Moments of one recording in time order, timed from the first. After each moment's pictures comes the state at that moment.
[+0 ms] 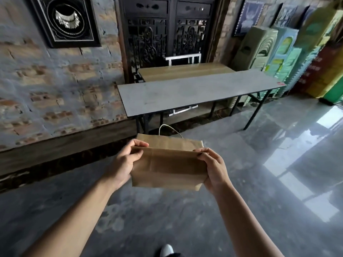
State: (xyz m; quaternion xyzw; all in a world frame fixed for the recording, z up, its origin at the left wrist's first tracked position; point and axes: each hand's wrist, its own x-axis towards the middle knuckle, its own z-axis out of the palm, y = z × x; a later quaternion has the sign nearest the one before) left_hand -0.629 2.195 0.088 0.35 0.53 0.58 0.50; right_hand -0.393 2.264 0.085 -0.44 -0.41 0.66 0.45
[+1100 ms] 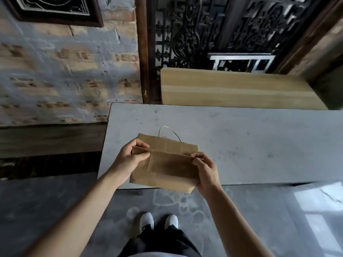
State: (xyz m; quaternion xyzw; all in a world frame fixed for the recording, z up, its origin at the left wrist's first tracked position) left_hand -0.841 2.827 0.006 0.21 0.68 0.56 0.42; right_hand -0.638 2.952 -0.006 -0.51 -0.44 0.70 0.24
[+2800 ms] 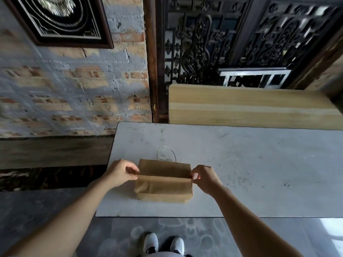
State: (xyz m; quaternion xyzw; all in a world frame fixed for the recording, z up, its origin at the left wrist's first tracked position) left_hand -0.940 2.859 -0.053 0.38 0.83 0.21 0.35; right_hand -0.676 3.069 -0.063 -0.39 -0.87 0.30 -0.09
